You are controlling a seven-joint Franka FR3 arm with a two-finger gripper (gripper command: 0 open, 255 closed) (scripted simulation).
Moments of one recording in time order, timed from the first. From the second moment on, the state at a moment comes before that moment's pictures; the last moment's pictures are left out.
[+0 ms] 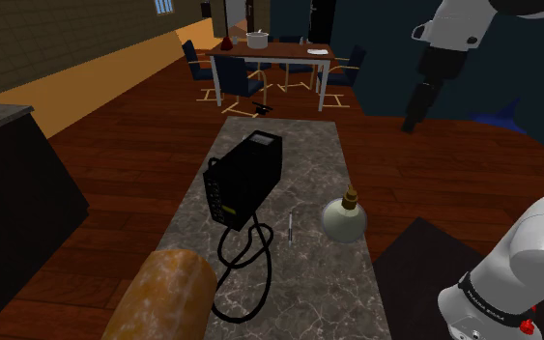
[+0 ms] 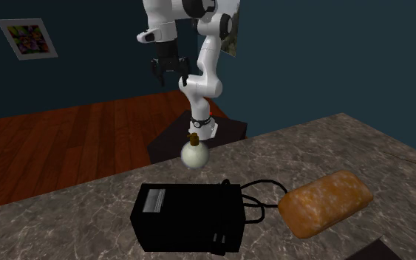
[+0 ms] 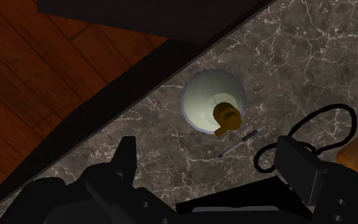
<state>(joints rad) 0.01 -0.76 0.01 -2.28 0.11 1.53 -0.15</state>
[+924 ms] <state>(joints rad) 0.07 -0.72 0.20 -2.60 0.19 1.95 -0.03</state>
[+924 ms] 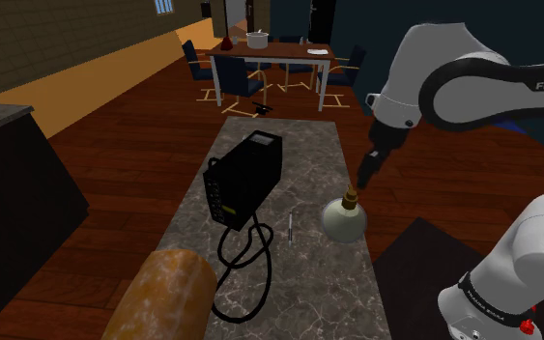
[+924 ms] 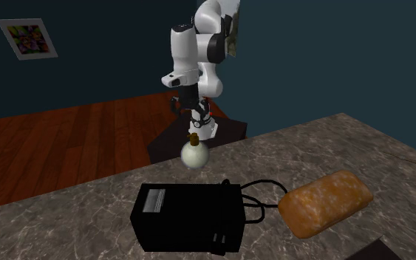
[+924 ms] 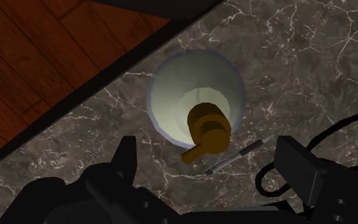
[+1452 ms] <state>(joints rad) 0.09 -0.64 0.27 -2.69 0.22 2.15 0.00</state>
